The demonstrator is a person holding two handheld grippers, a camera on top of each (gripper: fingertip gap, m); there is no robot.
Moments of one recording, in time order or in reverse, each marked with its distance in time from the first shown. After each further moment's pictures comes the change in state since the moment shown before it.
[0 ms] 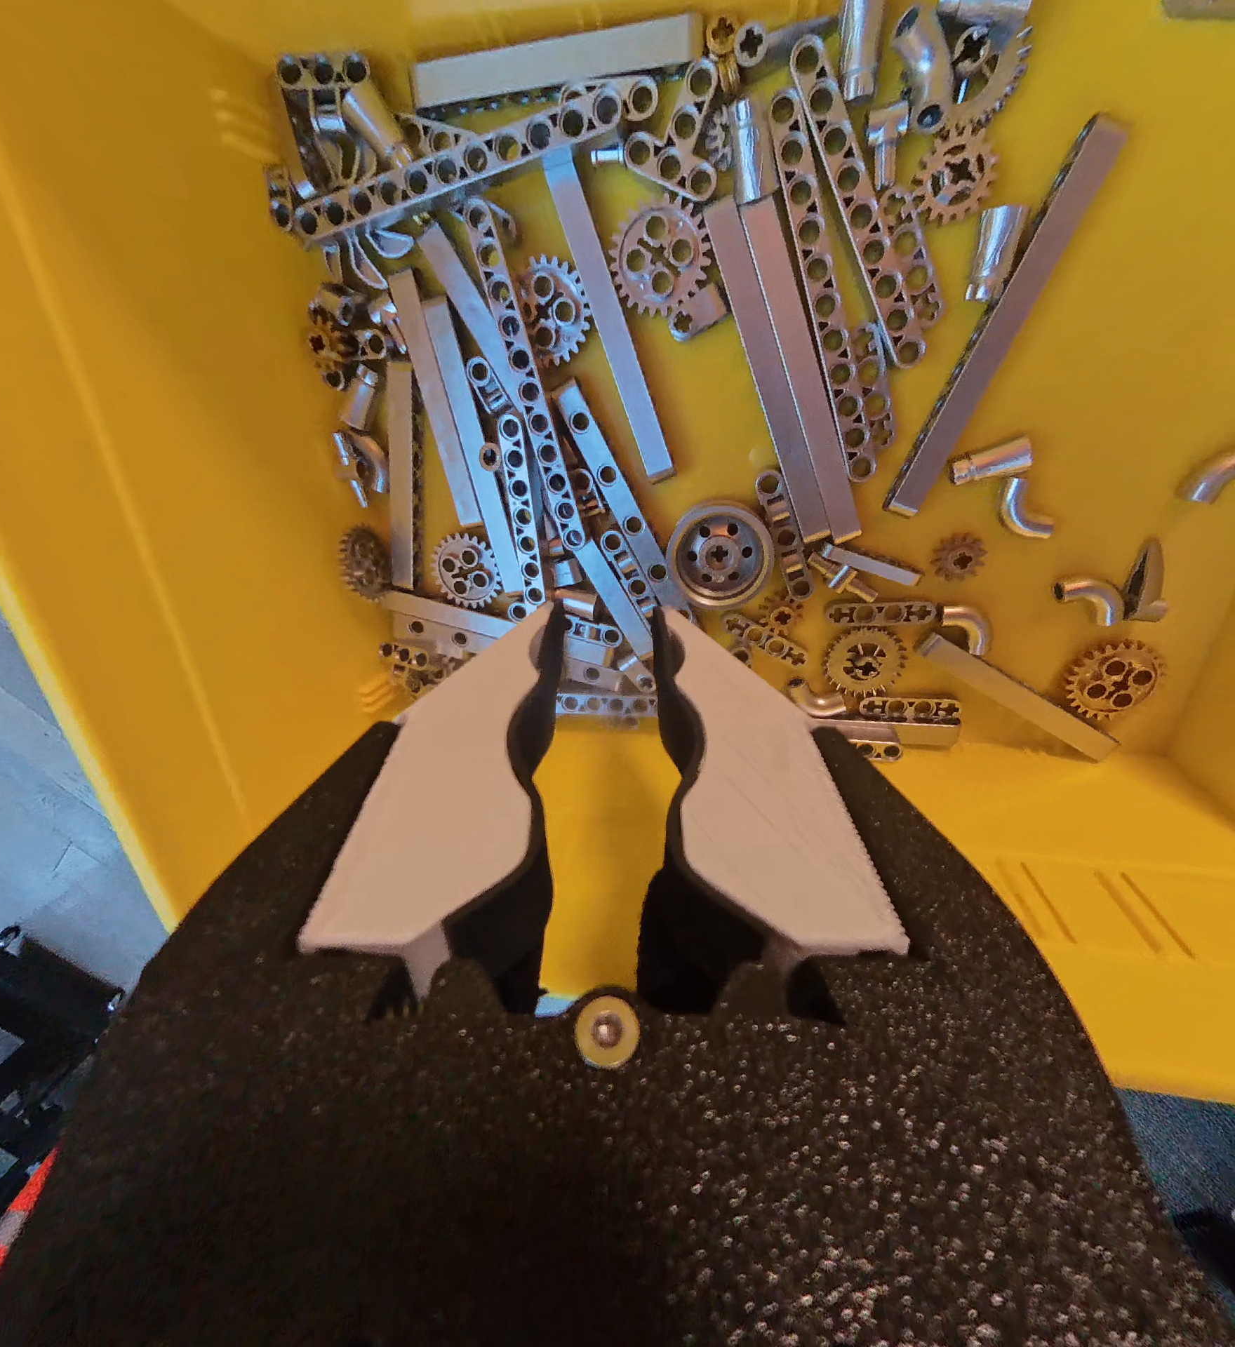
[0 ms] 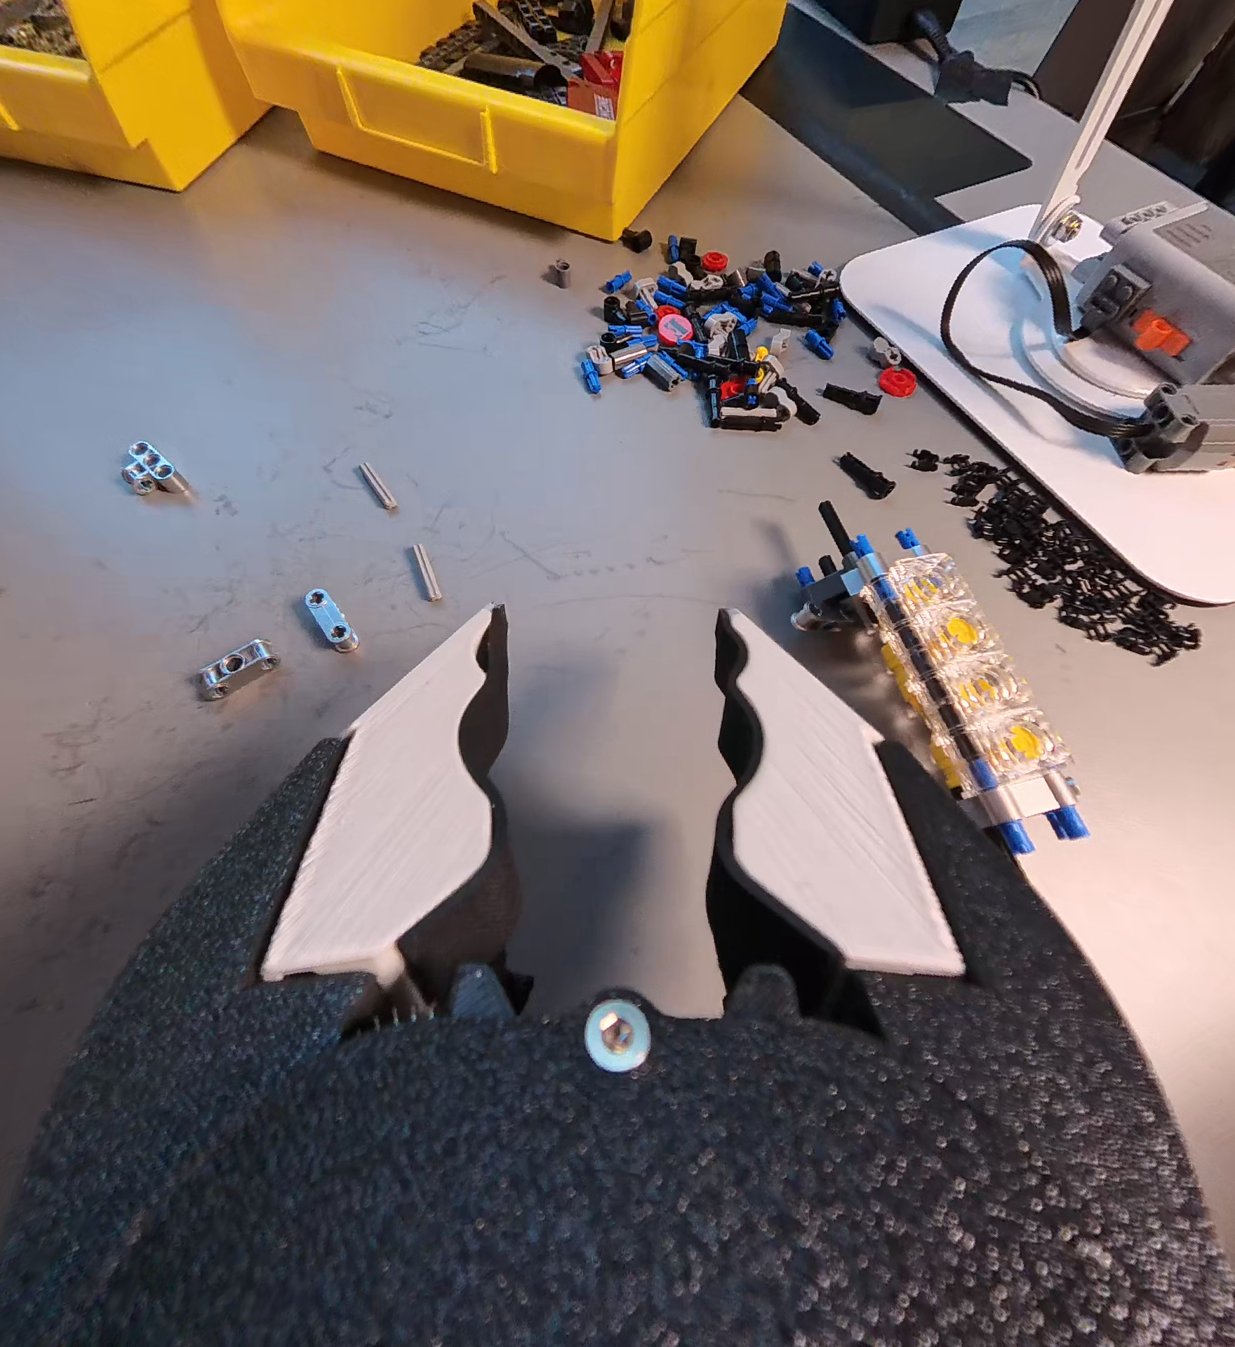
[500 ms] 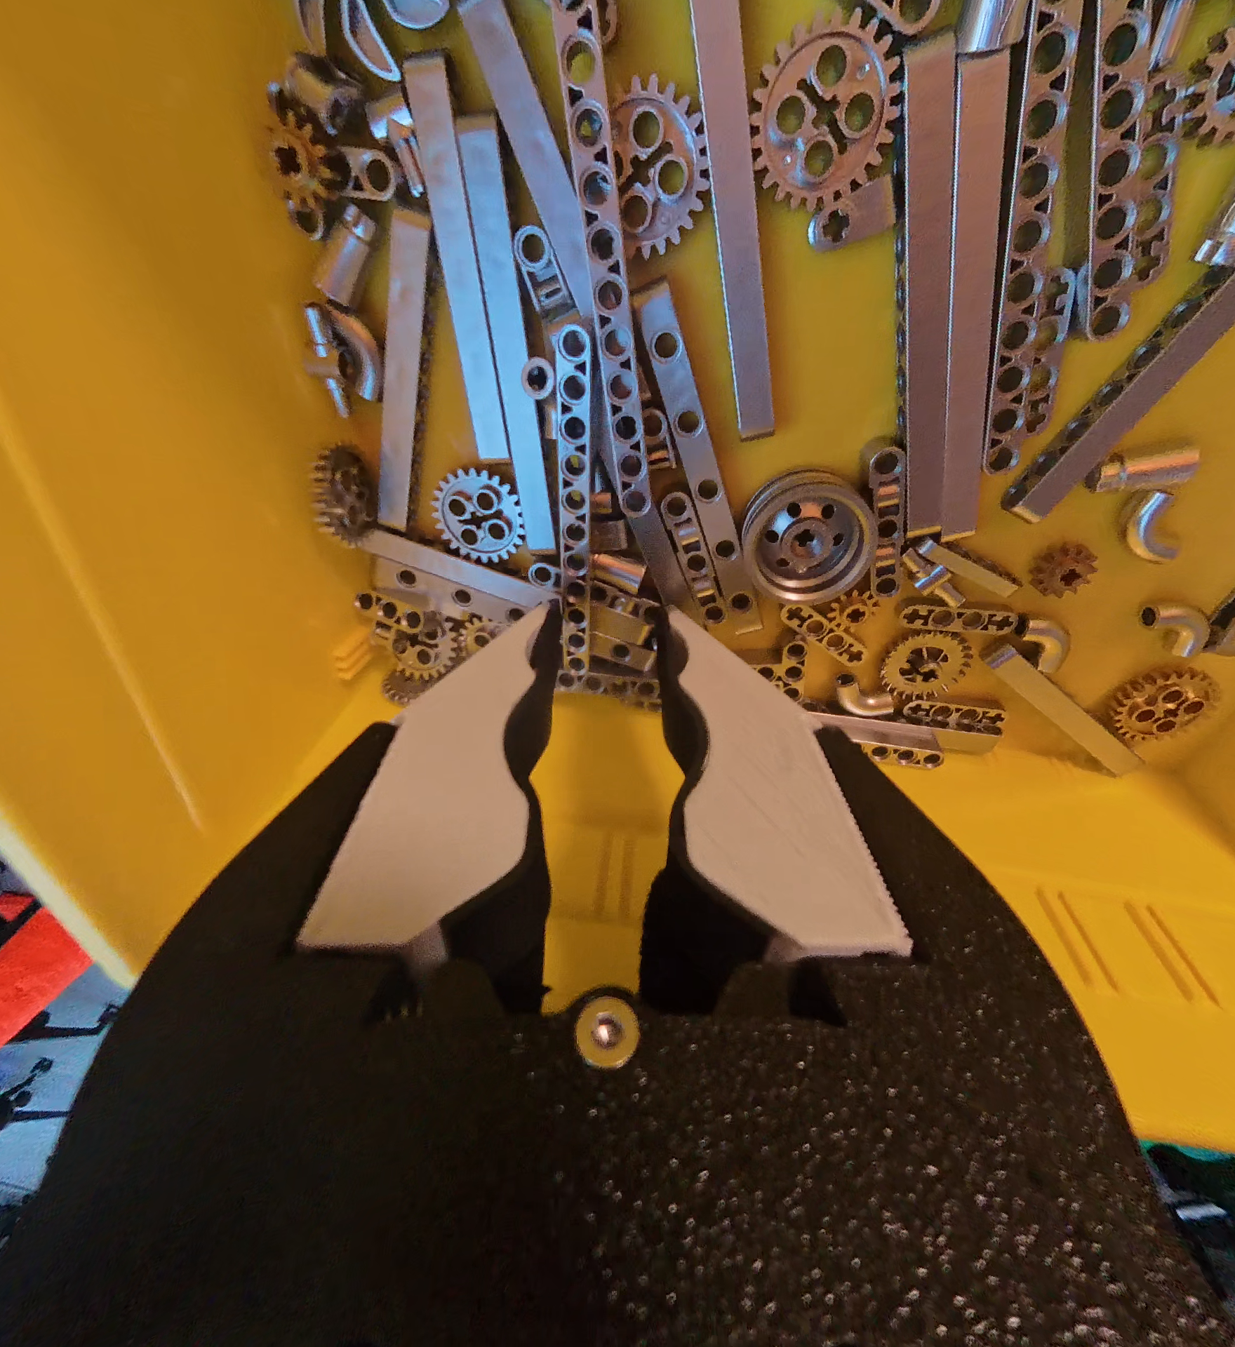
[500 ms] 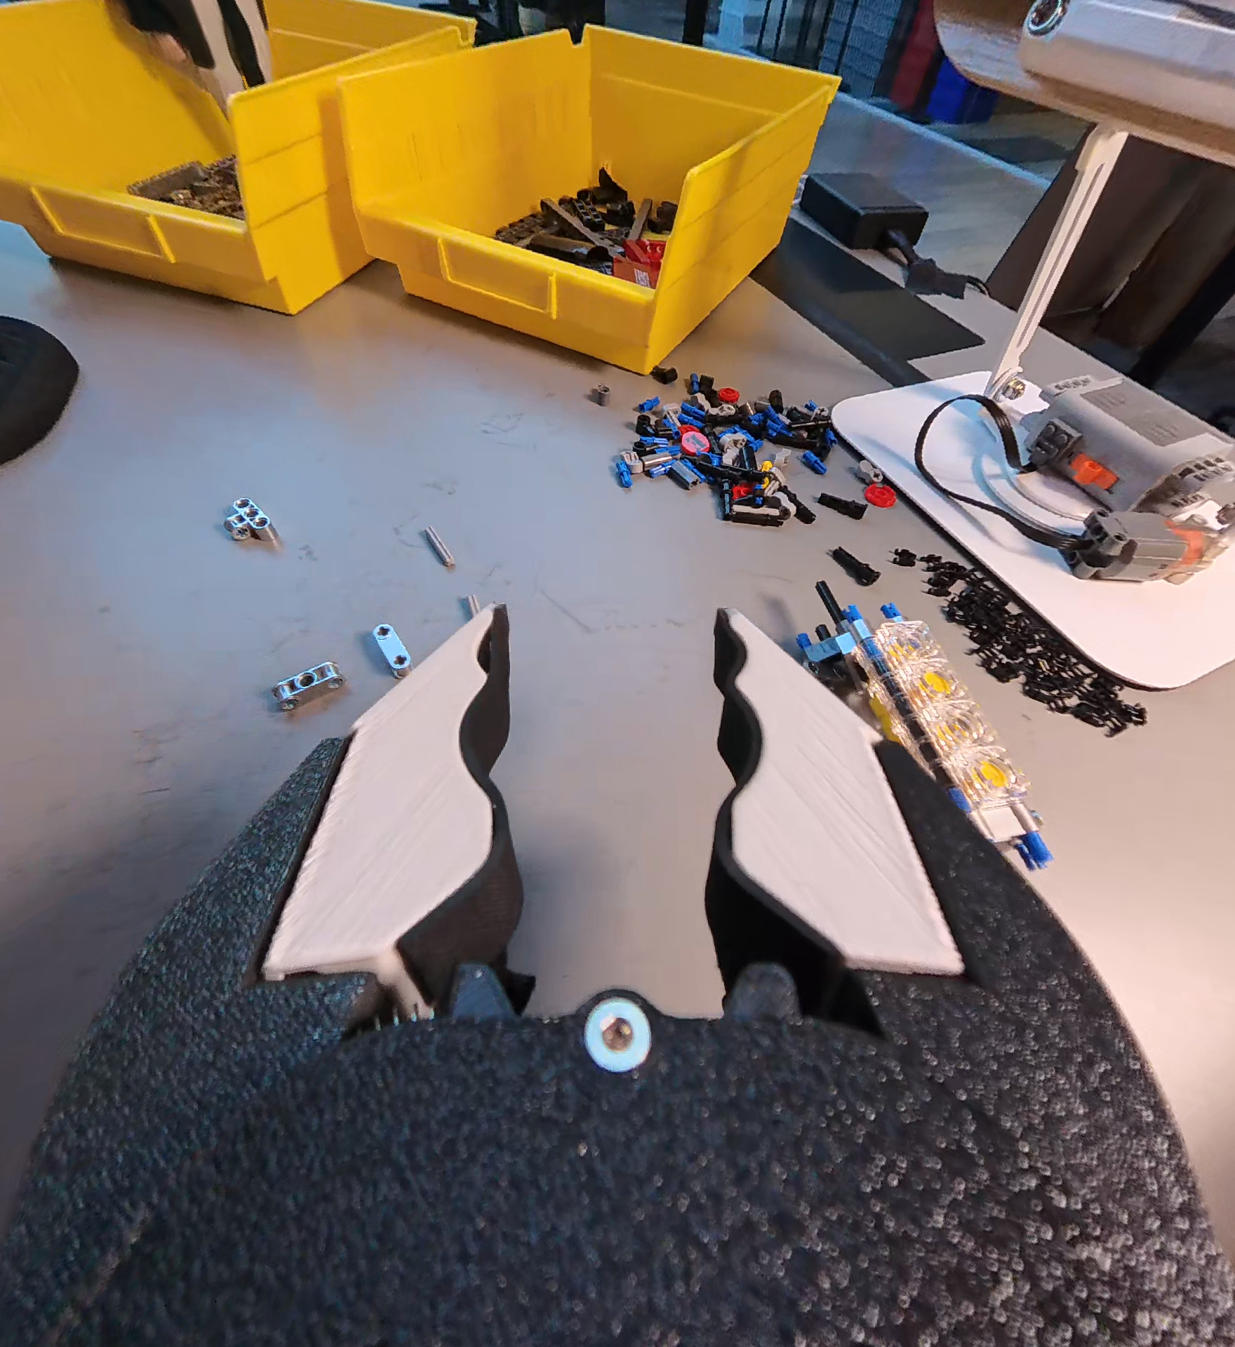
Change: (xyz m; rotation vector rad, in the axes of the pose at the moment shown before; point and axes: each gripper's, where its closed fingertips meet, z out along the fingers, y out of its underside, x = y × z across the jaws) left arm -0.012 0.022 0.022 -0.205 0.070 -0.133; right arm -0.011 -0.020 -0.023 0.172 -0.021 -0.059
